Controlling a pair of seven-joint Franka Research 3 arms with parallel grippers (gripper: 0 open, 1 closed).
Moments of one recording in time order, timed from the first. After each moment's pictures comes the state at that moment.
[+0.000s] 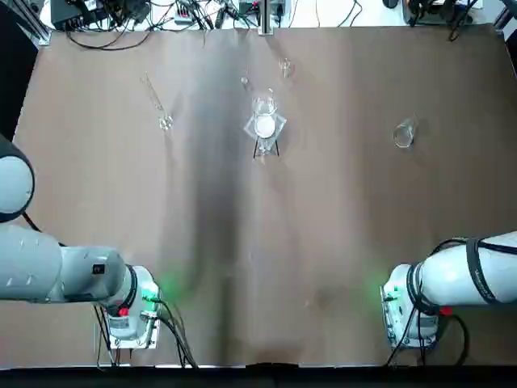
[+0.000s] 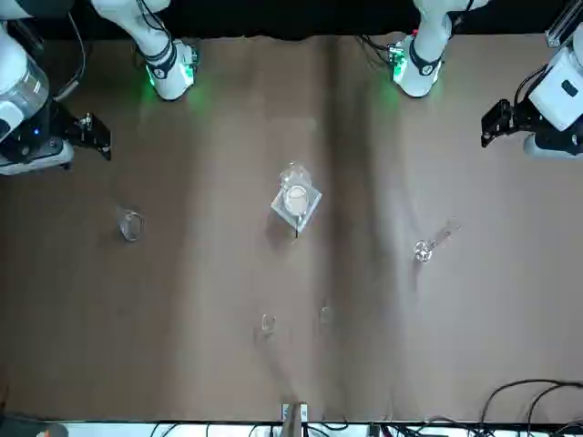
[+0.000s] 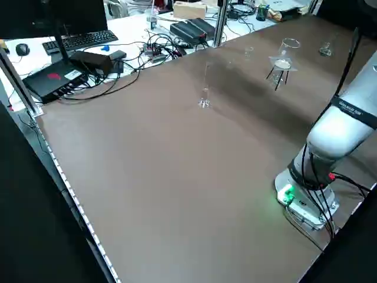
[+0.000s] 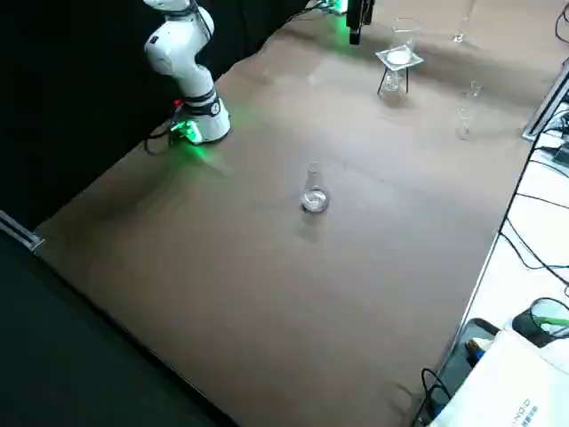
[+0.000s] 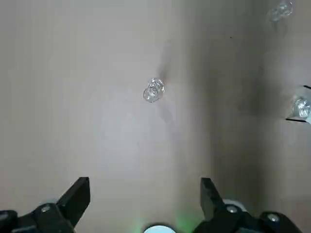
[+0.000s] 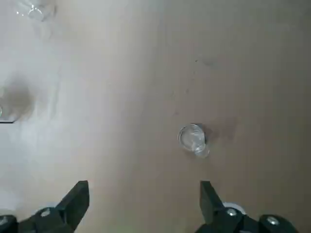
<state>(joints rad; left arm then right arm) 0.02 -0.04 -0.13 -1.57 0.01 1.48 0.00 0.15 -0.07 -0.02 -1.68 -0.04 1.63 -0.07</state>
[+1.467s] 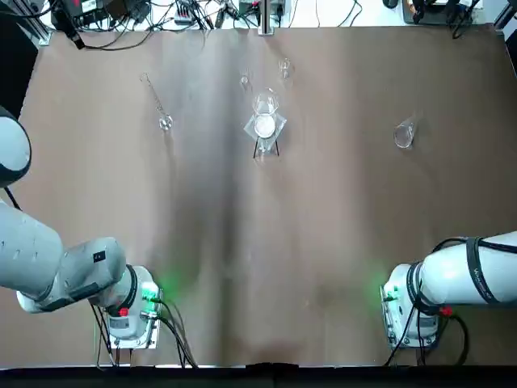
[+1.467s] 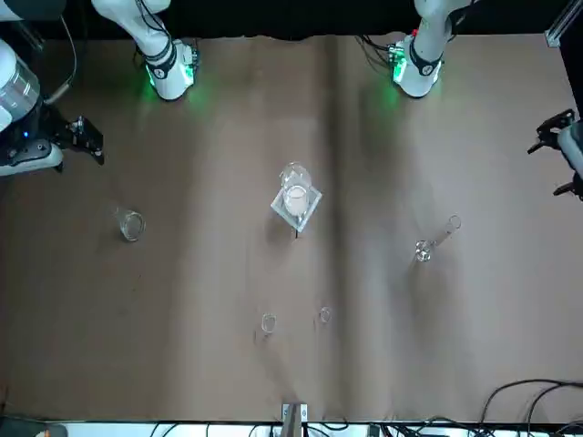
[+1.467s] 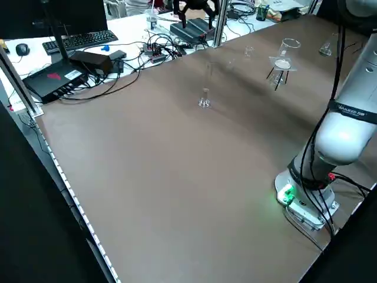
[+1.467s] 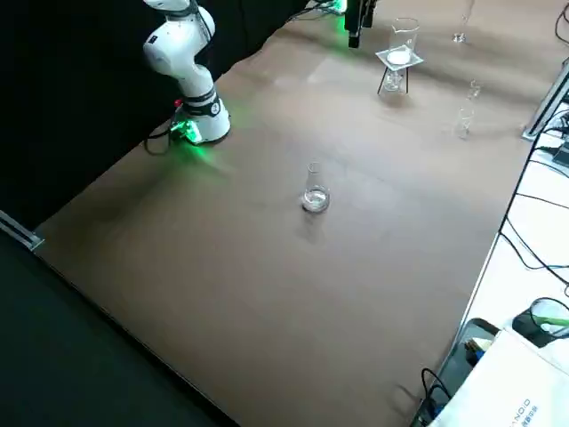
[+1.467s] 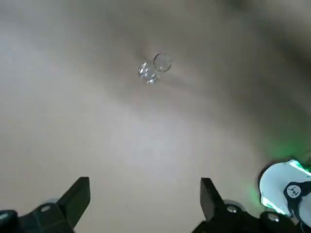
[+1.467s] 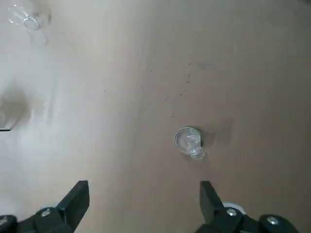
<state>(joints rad) 0.30 0.07 -0.12 -1.57 -0.09 1.52 1.17 0.12 -0.07 -0.01 -1.68 -0.03 1.64 -0.07</state>
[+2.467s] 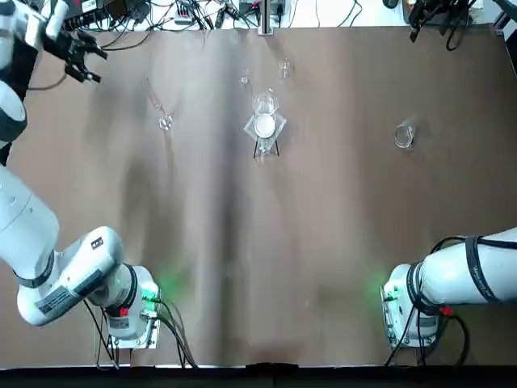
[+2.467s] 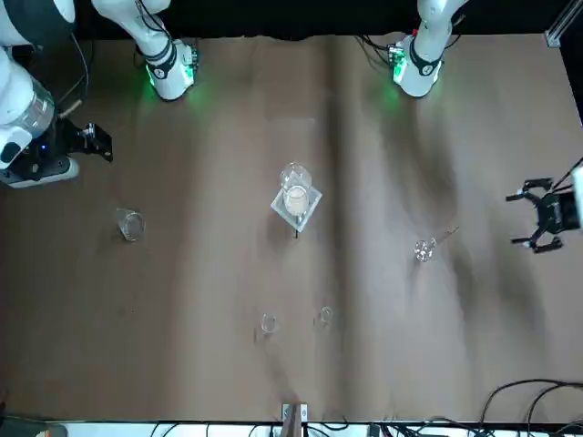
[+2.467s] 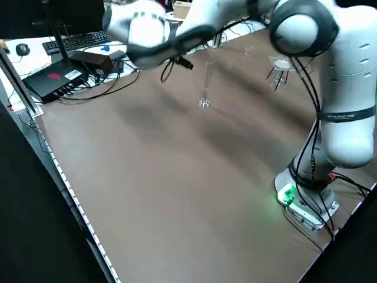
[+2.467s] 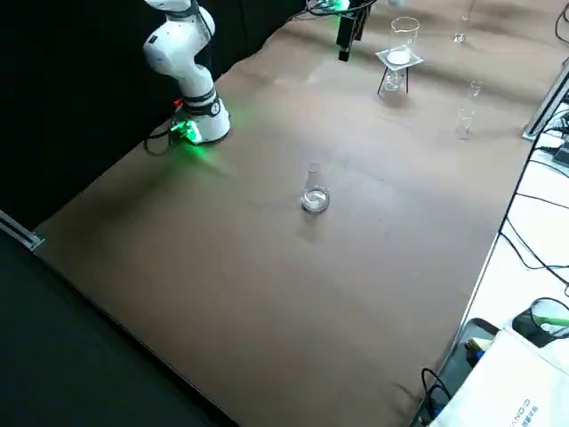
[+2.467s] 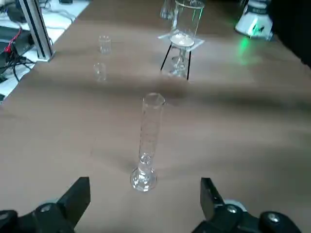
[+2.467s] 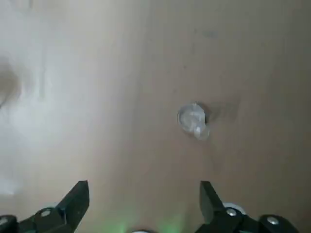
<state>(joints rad) 0.57 0.48 -0.13 -1.57 -0.70 1.50 2.12 0.12 -0.04 -0.01 -1.70 -0.03 1.54 -0.07</state>
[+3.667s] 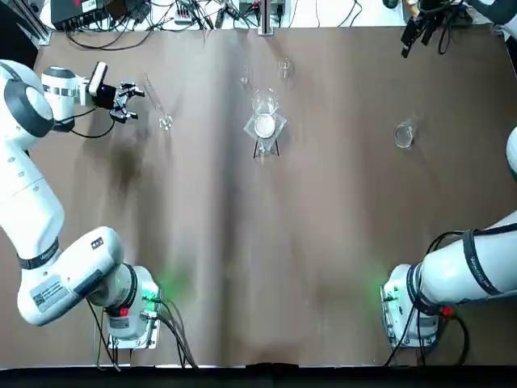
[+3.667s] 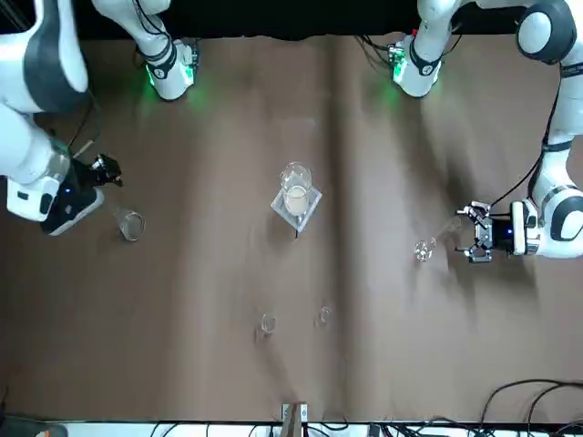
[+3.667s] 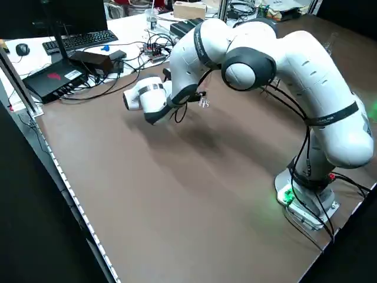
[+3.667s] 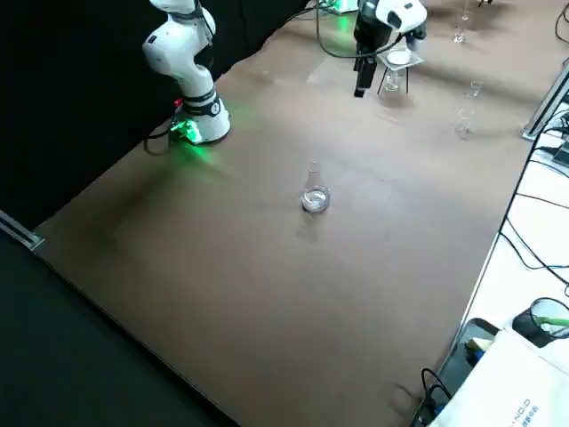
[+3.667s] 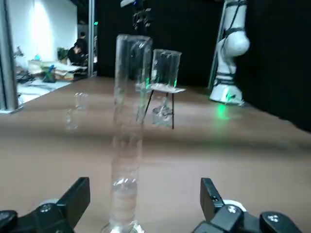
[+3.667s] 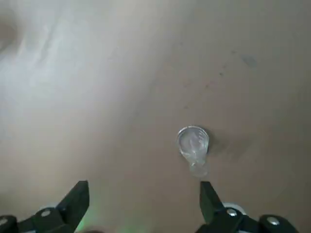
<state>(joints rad) 0.57 0.87 -0.14 -1.56 -0.93 1.38 2.40 0.07 0.11 -0.02 -1.70 0.02 1.65 -0.50</state>
